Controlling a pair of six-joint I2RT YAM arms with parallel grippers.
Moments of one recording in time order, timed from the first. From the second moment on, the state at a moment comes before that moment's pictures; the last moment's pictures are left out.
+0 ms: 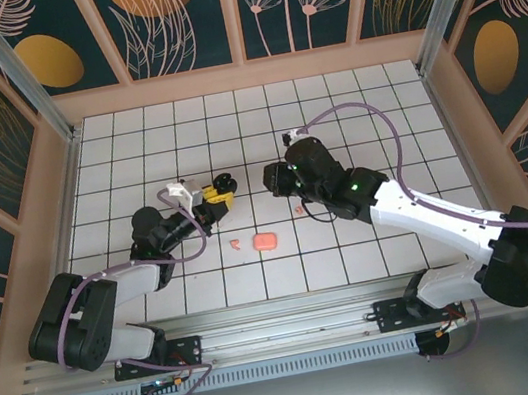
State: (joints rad) left arm -0.35 1.40 0.35 1.10 0.73 -0.15; right arm 0.88 1.28 1.08 -0.31 0.16 0.75
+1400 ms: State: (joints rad) left arm -0.37 1.39 0.43 0.99 0.75 -0.11; right arm 1.03 1.52 1.30 -0.28 0.26 0.38
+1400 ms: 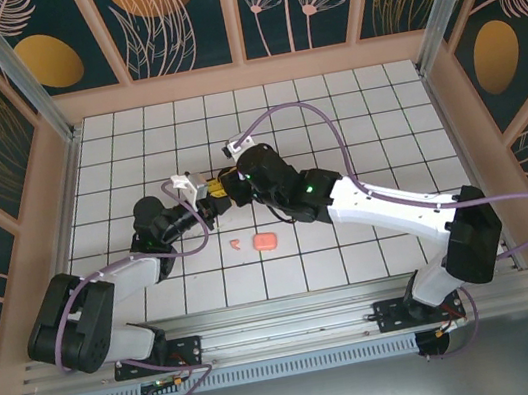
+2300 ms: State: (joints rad) left arm -0.37 1.36 0.45 0.91 0.82 -0.11; right arm 1.02 1.59 1.46 -0.52 0.21 0.16
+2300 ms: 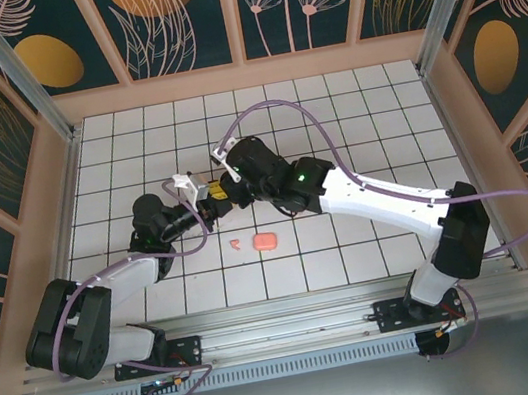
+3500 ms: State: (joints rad) left arm -0.39 1.34 0.47 0.90 0.89 -0.11; right arm 0.75 1.34 1.26 -0.33 -0.27 0.34
